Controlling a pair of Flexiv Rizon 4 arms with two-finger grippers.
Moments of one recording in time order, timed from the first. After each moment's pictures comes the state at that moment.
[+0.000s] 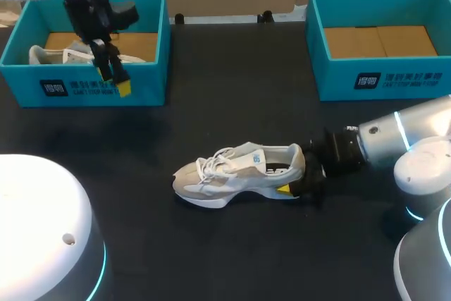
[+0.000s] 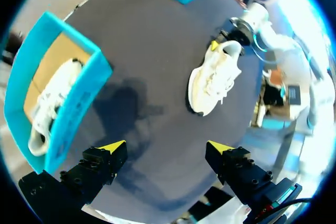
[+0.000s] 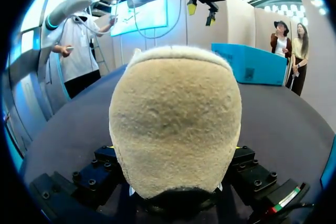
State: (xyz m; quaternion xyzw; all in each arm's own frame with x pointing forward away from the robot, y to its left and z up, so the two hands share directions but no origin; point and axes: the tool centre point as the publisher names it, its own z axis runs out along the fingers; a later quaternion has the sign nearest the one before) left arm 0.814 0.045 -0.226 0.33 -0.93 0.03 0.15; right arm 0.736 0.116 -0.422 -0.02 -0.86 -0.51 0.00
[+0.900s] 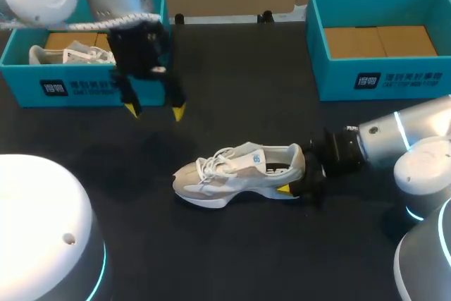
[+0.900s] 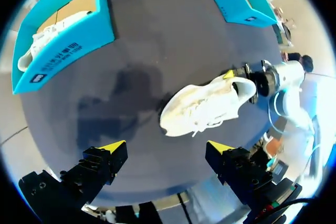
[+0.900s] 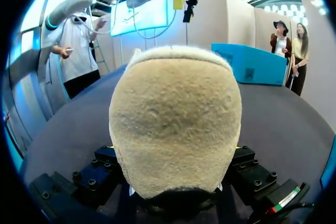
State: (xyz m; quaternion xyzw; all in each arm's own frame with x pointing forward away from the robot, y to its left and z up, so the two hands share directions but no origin) left arm 0.746 -0.049 -0.238 0.58 -0.80 0.00 0.13; right arm 0.736 0.116 -0.422 -0.02 -0.86 -0.51 0.00
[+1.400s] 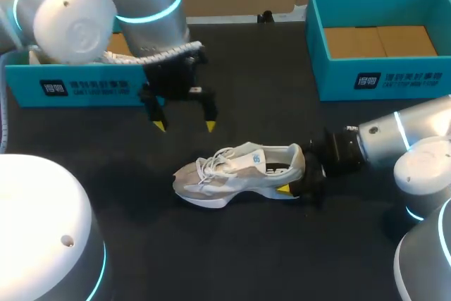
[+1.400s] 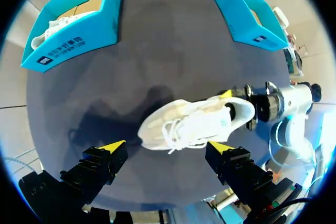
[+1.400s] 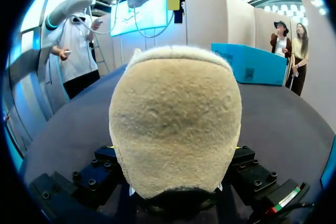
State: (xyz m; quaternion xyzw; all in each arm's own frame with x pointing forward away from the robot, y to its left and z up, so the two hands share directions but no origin) left arm 0.728 -0.106 -0.252 0.65 -0.75 0.04 0.06; right arm 0.736 0.116 -0.422 -0.02 -0.86 -0.51 0.00
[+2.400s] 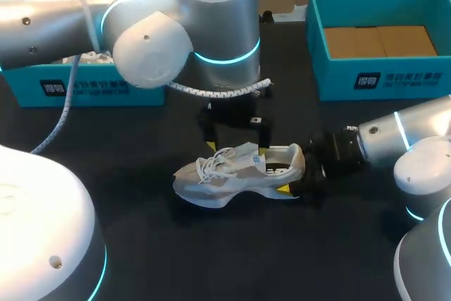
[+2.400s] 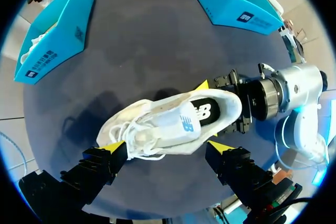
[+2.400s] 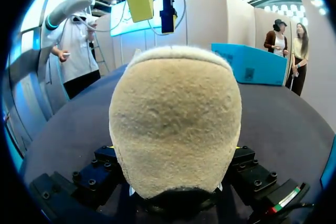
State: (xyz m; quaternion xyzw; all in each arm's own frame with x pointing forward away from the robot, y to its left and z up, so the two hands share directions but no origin) left arm 0.706 -0.197 -0.291 0.63 -0.78 0.04 0.02; right arm 0.736 0.116 -0.422 -0.02 -0.86 -0.51 0.00
